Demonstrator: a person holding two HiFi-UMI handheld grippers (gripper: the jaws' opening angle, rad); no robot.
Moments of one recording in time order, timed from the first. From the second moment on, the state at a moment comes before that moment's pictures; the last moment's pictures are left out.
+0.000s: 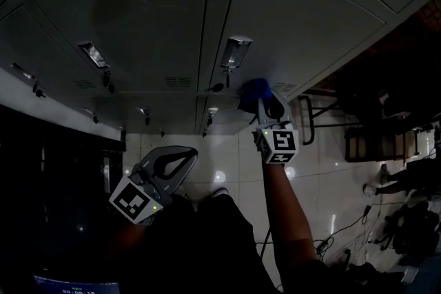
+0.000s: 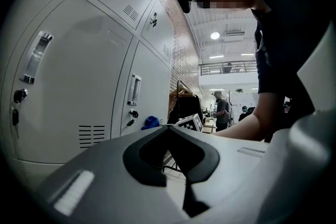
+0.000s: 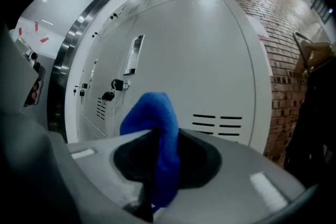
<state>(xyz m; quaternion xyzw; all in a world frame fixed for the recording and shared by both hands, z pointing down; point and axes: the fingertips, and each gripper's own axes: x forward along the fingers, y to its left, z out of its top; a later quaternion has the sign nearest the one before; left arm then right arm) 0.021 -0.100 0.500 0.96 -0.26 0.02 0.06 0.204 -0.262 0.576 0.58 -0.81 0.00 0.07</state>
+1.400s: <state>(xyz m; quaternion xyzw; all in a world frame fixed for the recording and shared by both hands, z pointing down) 0.054 -0.106 0.471 0.97 -0.23 -0.03 0.04 0.229 -0.171 0.485 0.57 -0.82 0.00 0.02</state>
